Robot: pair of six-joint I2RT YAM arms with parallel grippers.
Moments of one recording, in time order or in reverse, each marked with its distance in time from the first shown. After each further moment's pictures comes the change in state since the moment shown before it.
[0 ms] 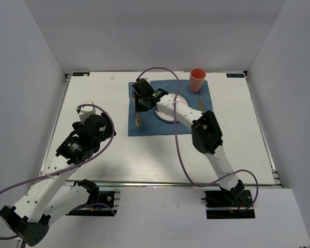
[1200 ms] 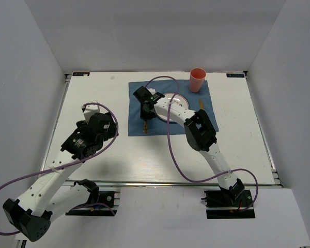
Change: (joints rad) left arm 0.001 0.059 0.000 0.002 0.021 0.012; right arm -0.008 0.169 0.068 -0.164 0.099 0.109
